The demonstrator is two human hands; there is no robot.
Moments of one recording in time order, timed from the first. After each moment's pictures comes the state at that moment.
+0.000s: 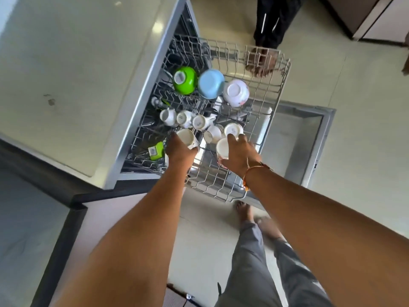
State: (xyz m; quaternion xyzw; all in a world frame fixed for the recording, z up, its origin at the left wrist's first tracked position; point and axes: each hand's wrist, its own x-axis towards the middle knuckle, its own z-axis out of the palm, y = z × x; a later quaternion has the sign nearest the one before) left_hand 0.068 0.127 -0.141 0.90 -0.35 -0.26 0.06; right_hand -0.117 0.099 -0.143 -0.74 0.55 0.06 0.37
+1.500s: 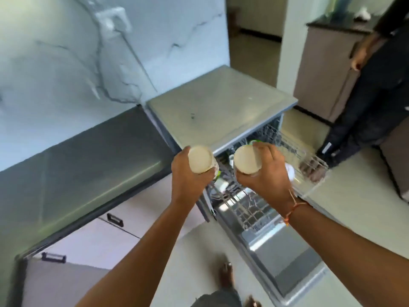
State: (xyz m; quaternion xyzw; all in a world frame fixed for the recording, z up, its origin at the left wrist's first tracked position) left_hand -0.019 0.329 0.142 0.85 -0.27 -0.03 0.45; right_hand -0.162 0.171 0.119 -0.84 0.29 -0.35 0.29
